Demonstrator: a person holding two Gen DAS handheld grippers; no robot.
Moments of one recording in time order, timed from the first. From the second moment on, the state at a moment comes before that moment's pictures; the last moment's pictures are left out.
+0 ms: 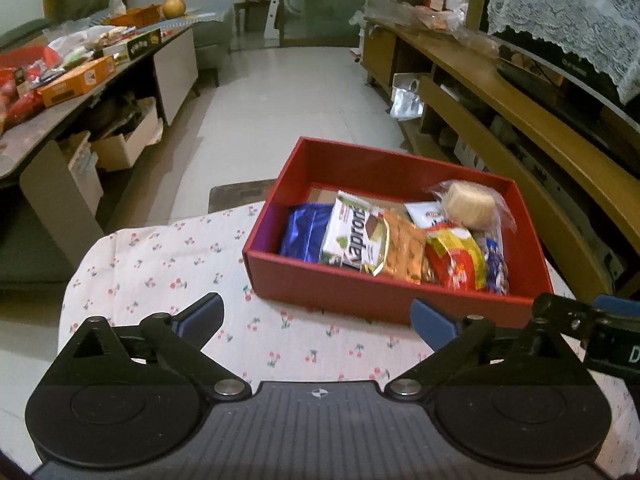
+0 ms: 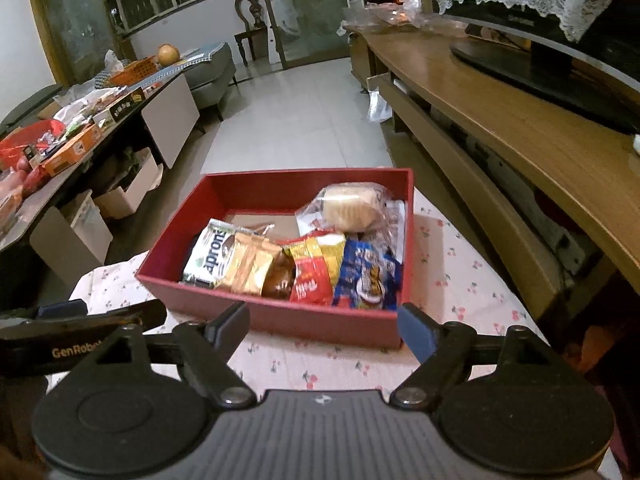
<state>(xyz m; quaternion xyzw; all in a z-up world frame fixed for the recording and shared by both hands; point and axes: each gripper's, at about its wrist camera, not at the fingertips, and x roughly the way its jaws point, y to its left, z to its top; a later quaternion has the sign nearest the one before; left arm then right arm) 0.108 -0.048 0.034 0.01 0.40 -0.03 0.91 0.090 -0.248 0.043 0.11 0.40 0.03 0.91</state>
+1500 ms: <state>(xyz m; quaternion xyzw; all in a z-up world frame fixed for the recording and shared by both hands) 0.012 -0.048 0.015 0.04 0.43 -0.04 0.90 -0.005 -0.232 0.023 0.08 0.43 0.02 0.90</state>
